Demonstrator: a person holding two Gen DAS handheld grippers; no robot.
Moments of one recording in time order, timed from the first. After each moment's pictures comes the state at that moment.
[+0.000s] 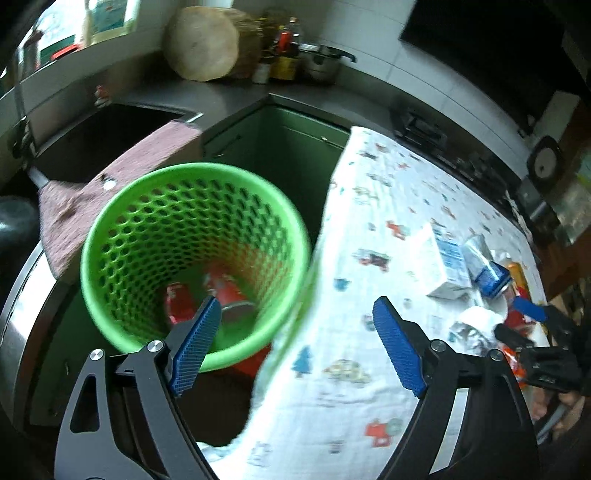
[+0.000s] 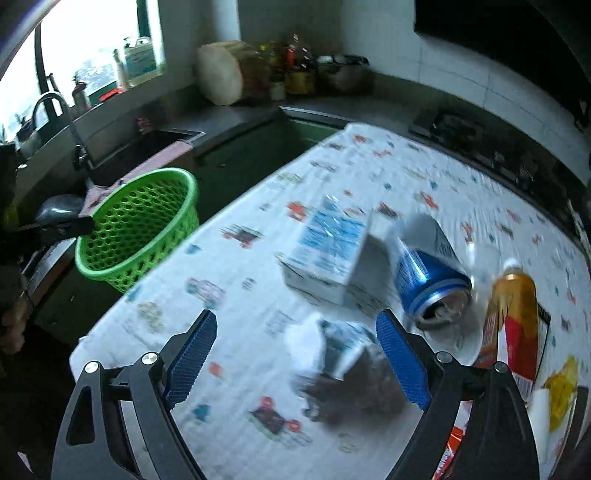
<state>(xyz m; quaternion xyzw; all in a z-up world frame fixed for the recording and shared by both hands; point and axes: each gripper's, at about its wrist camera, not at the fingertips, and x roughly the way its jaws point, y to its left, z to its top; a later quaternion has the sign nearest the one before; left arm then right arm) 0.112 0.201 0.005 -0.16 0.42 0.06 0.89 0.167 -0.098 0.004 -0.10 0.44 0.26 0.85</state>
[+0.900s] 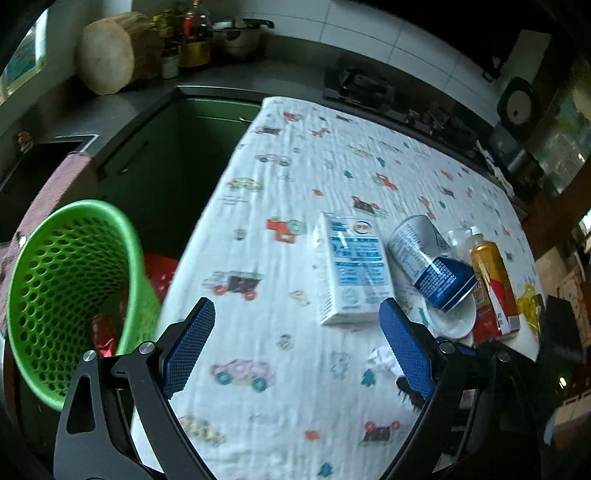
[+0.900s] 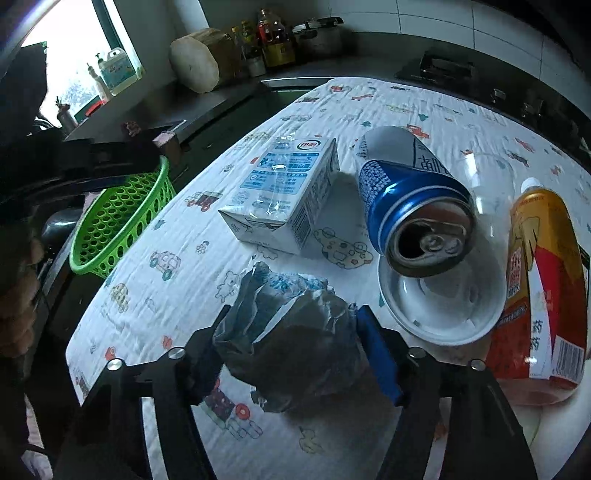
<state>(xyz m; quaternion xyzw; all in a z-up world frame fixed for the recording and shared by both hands) 0.217 0.063 -0.001 -0.10 0.47 -0.01 0.88 0.192 -0.146 -0.047 -0.03 0.49 0.28 0.82</state>
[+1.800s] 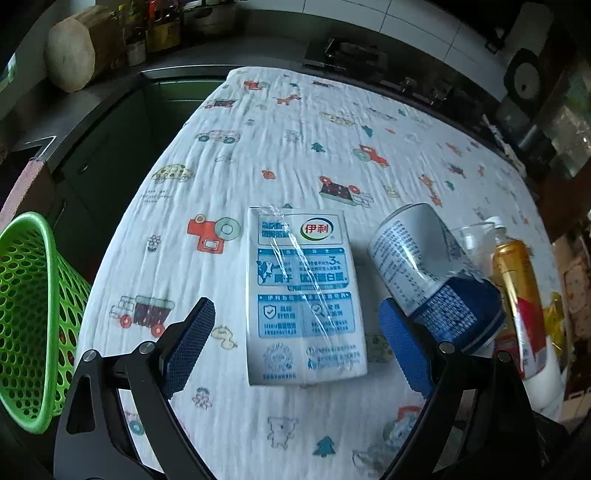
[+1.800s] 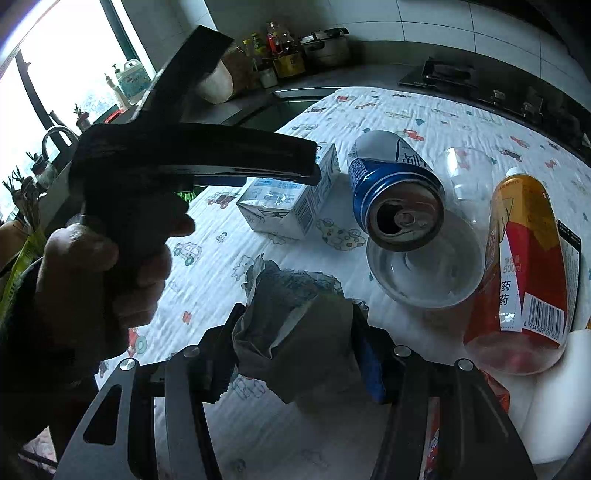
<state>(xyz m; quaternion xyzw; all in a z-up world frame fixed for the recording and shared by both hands) 0.283 -0.001 -0.052 -0.08 0.50 -0.01 0.86 0.169 -0.172 -0.032 -0.01 0.48 0.31 0.82</state>
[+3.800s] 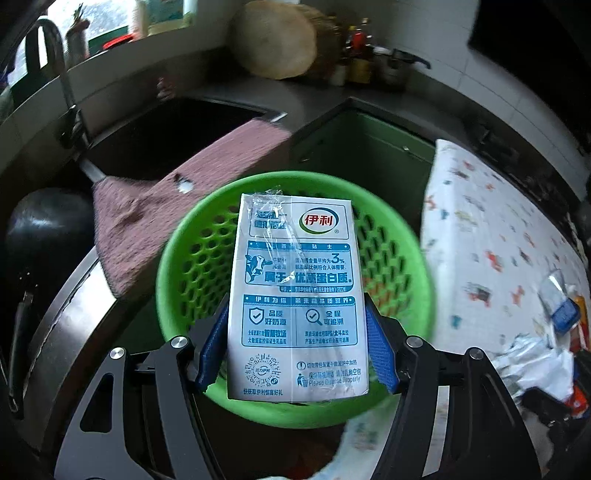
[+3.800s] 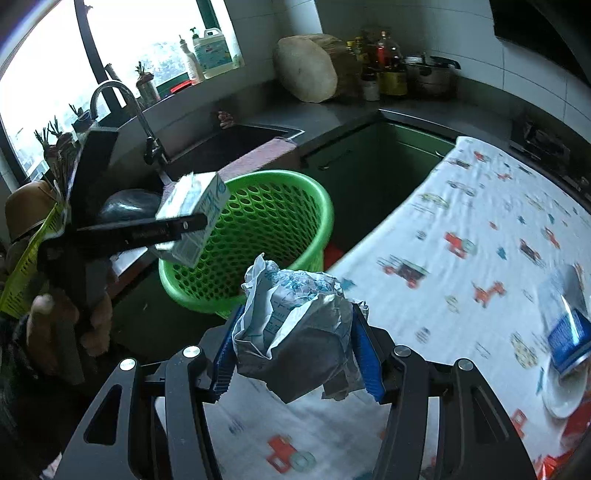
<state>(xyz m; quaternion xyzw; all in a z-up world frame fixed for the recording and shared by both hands) 0.126 0.296 -0.022 -0.15 0.44 0.19 0.87 0.148 0.046 0.012 -0.07 0.44 0.40 0.80</state>
